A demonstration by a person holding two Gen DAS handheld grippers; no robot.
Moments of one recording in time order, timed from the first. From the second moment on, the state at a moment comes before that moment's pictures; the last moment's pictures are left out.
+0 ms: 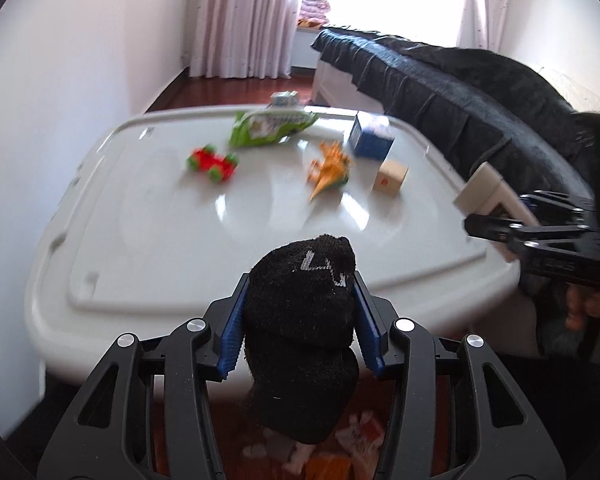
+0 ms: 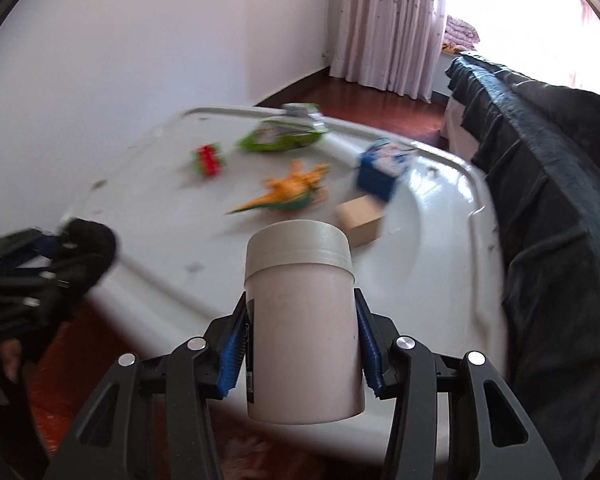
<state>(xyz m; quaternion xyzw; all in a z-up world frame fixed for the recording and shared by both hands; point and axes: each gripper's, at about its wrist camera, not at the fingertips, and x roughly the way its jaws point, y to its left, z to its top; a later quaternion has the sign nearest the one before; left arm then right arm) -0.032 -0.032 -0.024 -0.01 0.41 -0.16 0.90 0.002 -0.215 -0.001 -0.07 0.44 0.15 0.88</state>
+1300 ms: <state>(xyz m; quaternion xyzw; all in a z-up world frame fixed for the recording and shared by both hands) -0.126 -0.003 -0.080 0.05 0.49 -0.11 0.86 -0.127 -0.149 -0.087 -0.11 0.51 0.09 0.85</state>
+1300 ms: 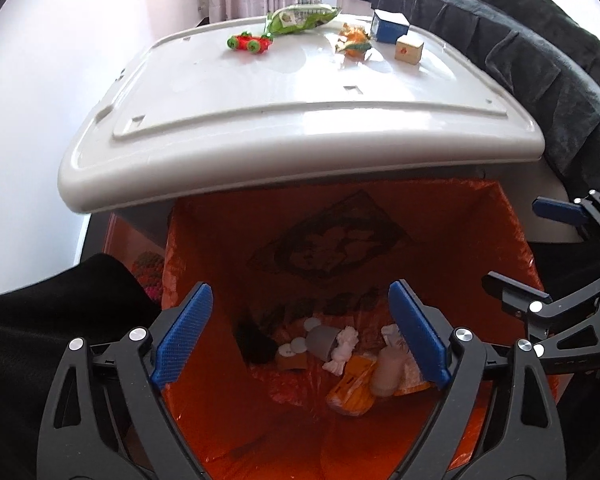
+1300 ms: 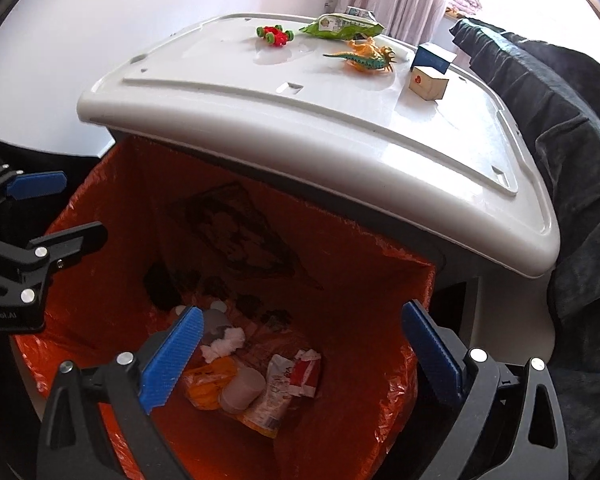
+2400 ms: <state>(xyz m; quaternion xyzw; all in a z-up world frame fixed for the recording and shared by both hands) 0.177 -0.150 -0.091 0.09 0.45 -0.17 0.87 -0.055 -0.252 0.027 0.02 0.36 0.02 0.93</state>
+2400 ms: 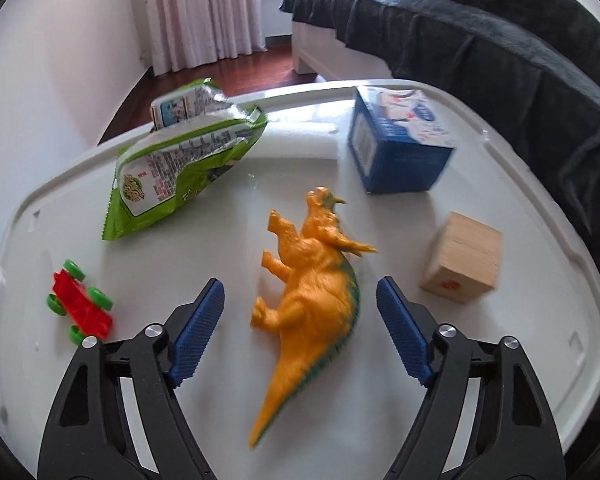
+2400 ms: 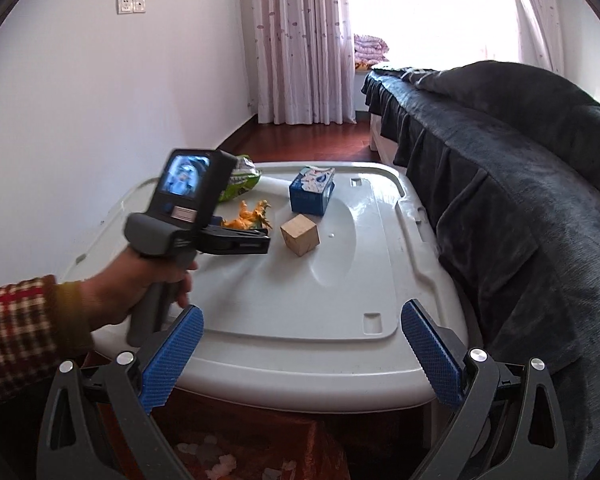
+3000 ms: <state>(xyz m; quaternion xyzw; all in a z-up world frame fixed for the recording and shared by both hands) 0.138 -0.119 -0.071 0.06 0.43 -0.15 0.89 -0.035 -0.257 0.013 0.02 0.38 0.02 0.93</state>
